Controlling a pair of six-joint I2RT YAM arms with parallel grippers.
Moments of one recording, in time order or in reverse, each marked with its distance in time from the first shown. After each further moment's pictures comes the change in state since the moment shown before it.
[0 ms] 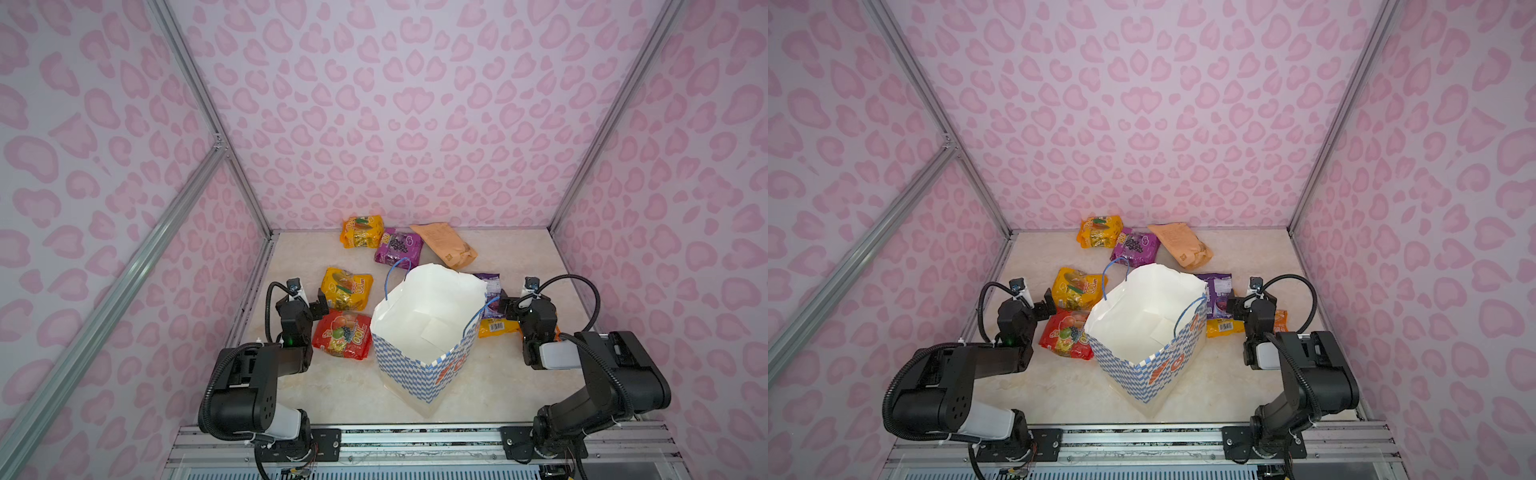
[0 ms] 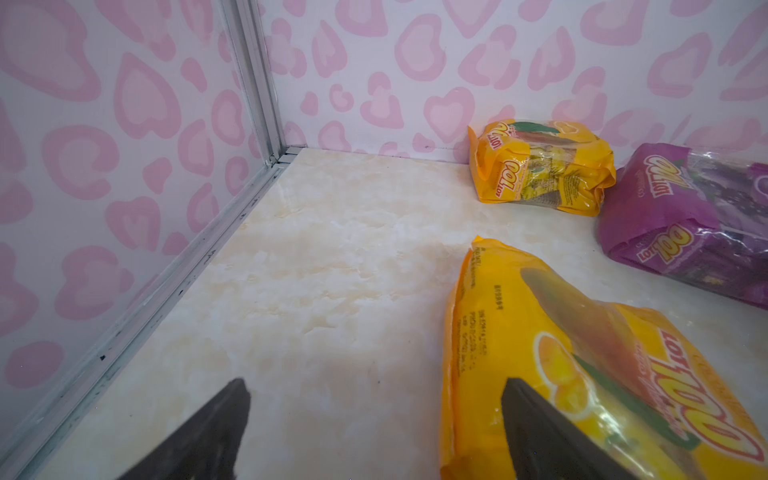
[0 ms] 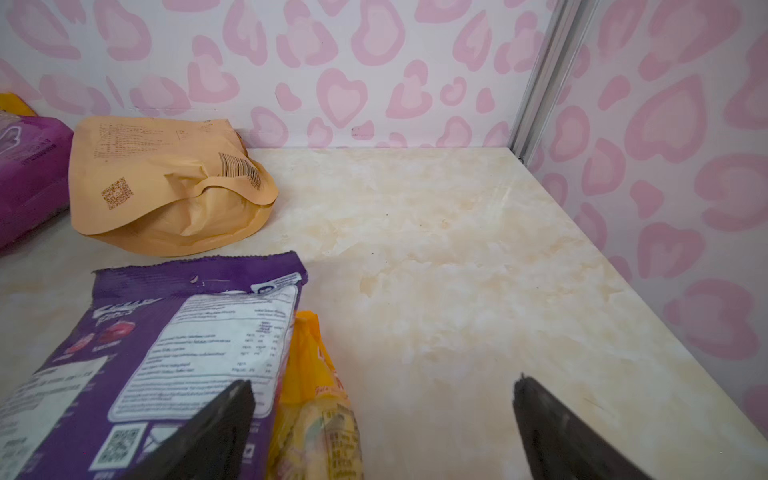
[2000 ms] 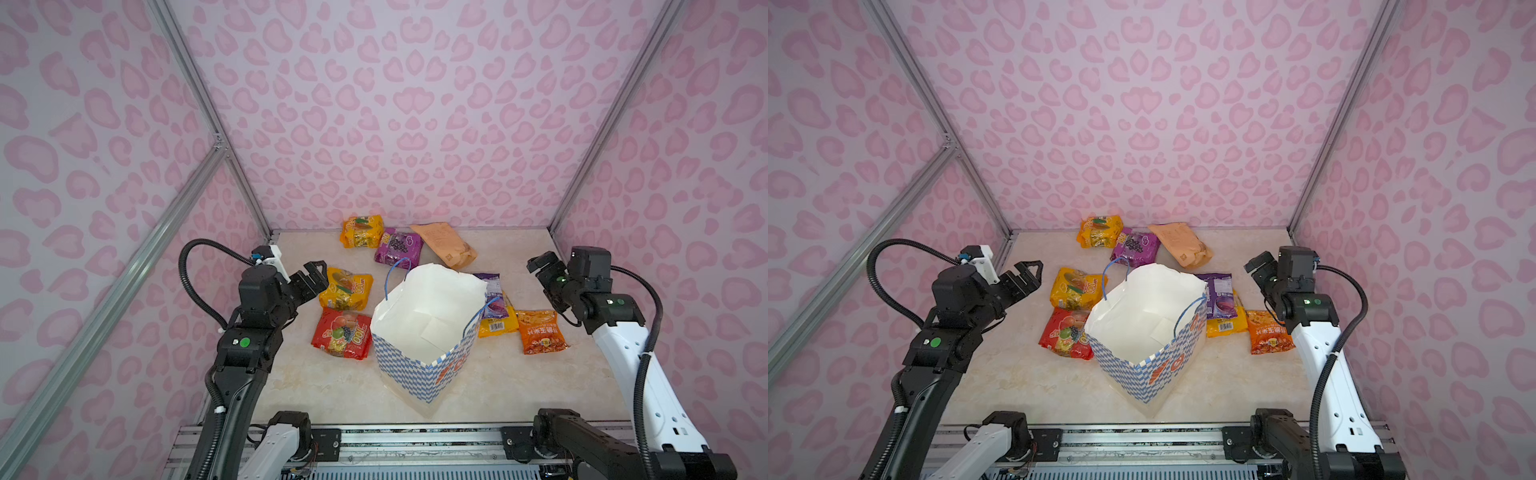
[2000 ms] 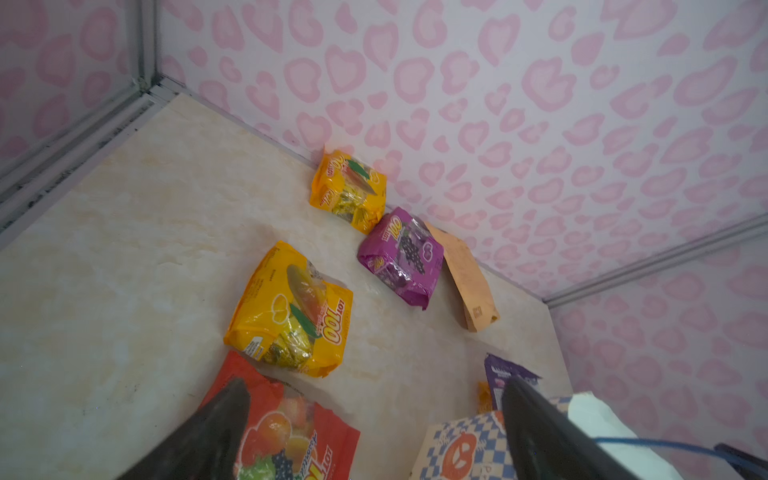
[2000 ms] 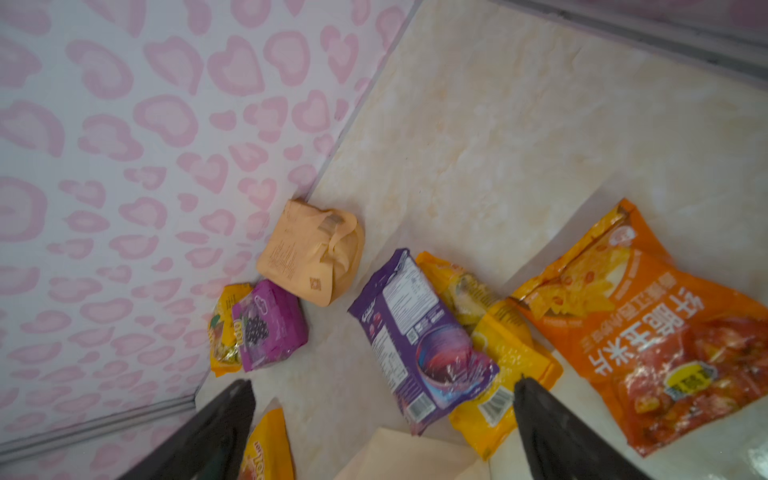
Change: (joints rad) left arm -0.120 -0.597 0.739 -1.483 0.261 -0.525; right arm 0.025 -0.478 0.859 -1.753 -0.130 0.971
